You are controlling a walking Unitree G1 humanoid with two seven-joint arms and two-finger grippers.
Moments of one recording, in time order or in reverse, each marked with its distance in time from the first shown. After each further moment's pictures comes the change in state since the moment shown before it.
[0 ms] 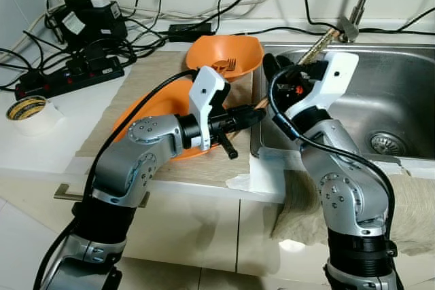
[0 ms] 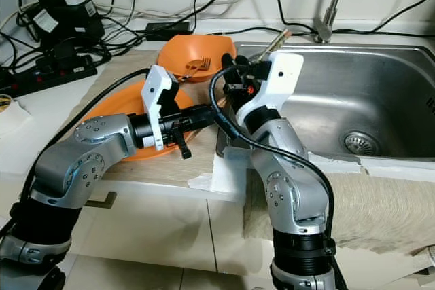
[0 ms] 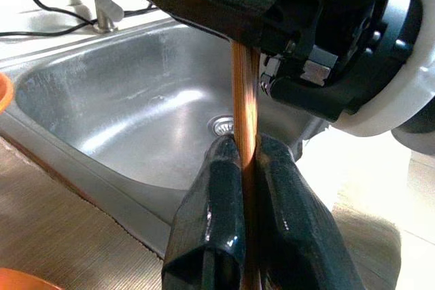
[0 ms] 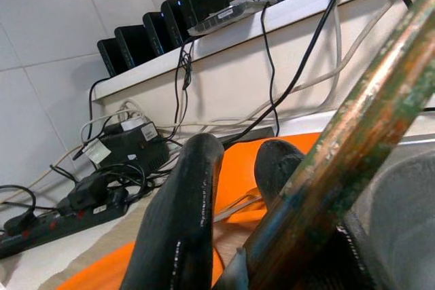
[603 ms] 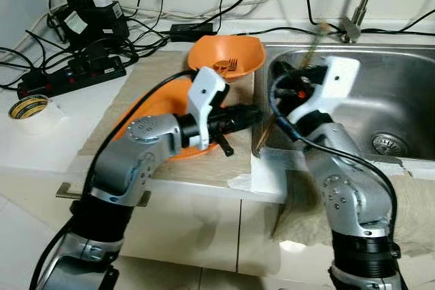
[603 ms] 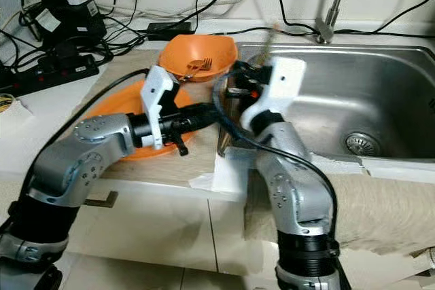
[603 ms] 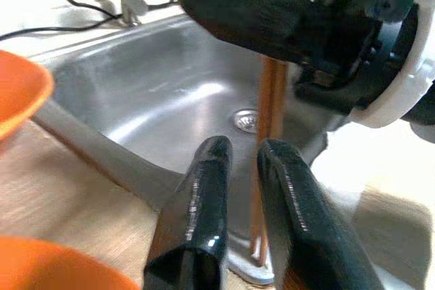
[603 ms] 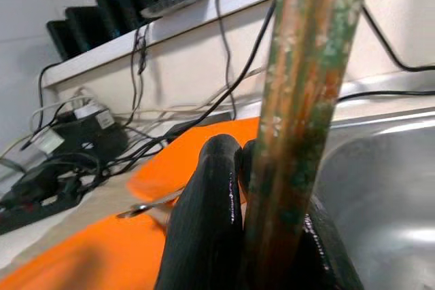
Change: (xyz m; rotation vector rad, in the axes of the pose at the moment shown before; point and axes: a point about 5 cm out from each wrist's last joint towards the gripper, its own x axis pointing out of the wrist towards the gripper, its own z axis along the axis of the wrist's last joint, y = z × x) left arm -0.005 0.007 0.001 0.025 0.020 0.052; right arm -0.004 -0.018 -0.006 -0.032 0.032 -0.097
